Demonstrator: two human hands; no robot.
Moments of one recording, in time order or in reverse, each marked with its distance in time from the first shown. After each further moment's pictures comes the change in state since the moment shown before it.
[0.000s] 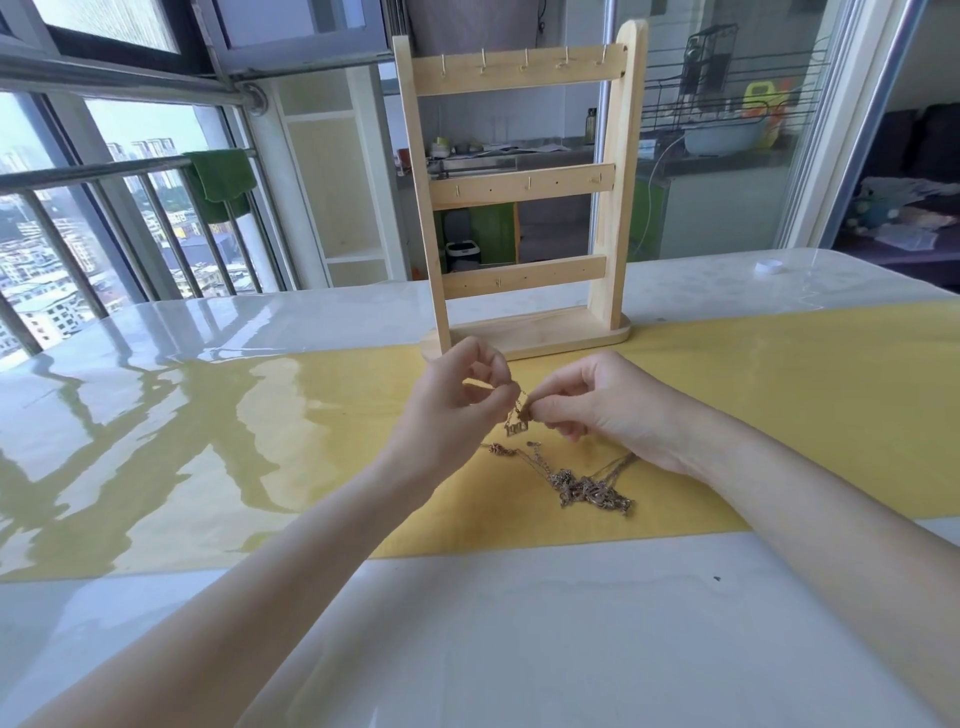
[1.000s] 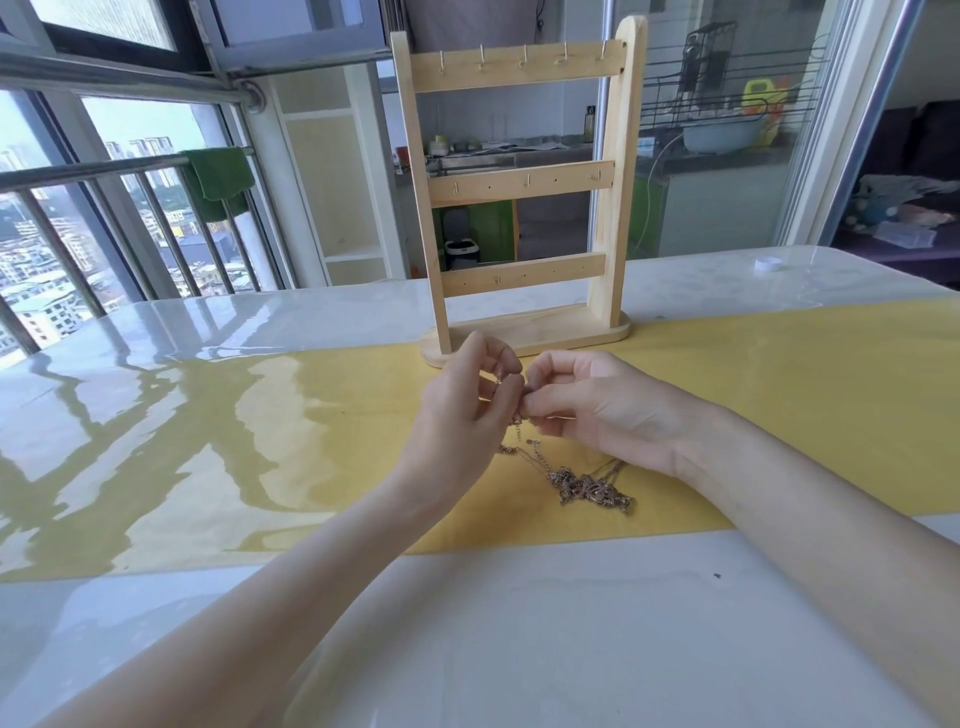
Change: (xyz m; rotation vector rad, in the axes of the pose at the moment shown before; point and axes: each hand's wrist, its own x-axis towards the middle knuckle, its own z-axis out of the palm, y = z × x) left_hand -0.005 -0.006 0.012 0.116 0.059 0.211; right_hand -0.002 -0.007 0.007 0.406 -0.119 0.040
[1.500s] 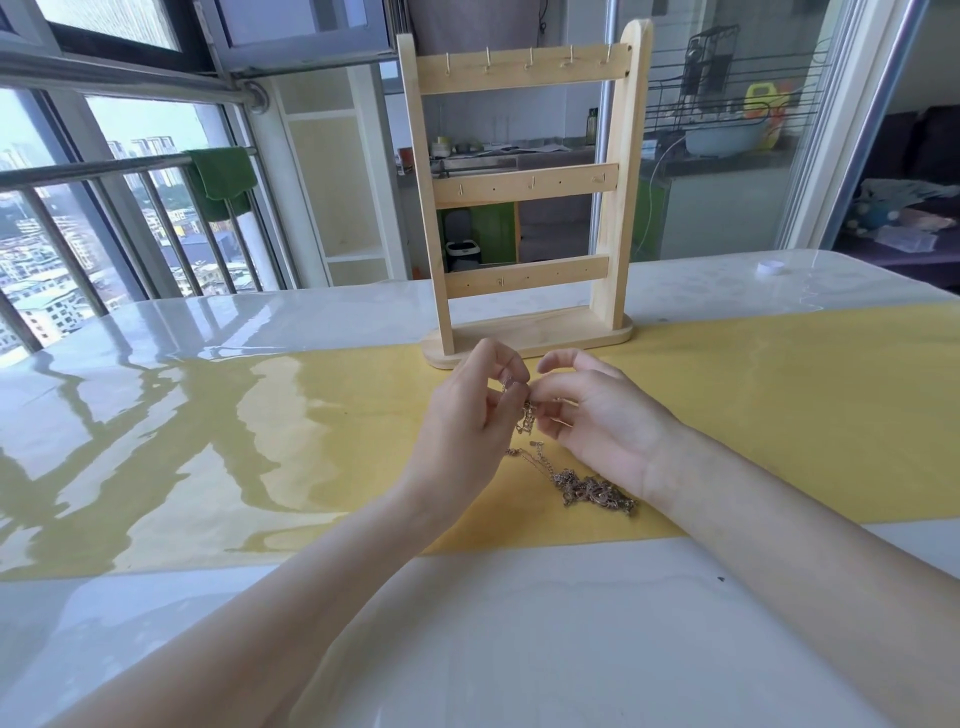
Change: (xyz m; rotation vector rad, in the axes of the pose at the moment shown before) left_hand -0.003 -0.004 0.001 0.029 -0.020 0.070; right_hand 0.007 0.010 0.015 0.294 0.294 0.006
